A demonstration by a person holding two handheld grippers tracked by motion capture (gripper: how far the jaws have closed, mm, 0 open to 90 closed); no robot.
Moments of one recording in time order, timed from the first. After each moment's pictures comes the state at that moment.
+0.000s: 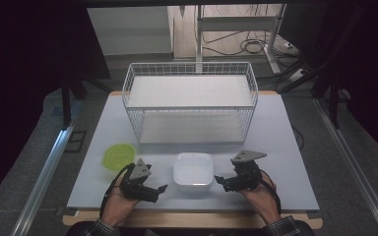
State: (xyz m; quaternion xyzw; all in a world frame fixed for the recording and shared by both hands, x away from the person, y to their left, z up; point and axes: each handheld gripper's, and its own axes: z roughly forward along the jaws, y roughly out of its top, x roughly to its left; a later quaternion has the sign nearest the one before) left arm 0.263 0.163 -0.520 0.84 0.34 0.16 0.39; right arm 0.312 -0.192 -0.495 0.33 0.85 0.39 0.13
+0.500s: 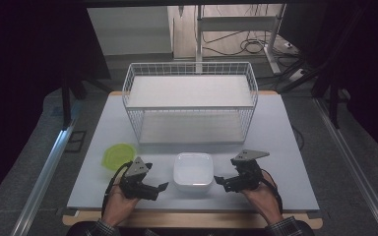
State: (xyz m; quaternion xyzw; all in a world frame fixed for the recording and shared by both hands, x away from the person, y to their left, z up) left arm 0.267 0.163 -0.513 0.82 0.35 0.12 0.44; right arm 0.311 -0.194 -0.490 0.34 0.84 0.41 0.10
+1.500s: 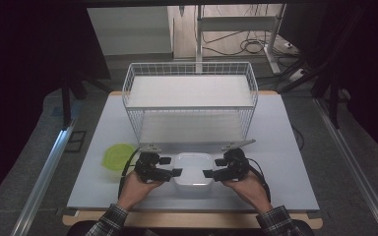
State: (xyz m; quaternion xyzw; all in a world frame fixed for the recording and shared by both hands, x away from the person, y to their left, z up) left arm 0.319 0.137 -0.509 0.80 0.38 -0.01 0.46; right arm 0.336 -0.163 -0.485 0.36 0.84 0.40 -0.01
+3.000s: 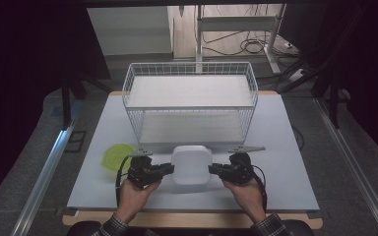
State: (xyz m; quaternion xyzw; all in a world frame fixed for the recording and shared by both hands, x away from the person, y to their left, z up) left arm 0.282 0.143 -0.483 0.75 0.46 0.02 0.48; right arm 0.312 -0.169 -0.476 0.43 0.79 0.45 0.01
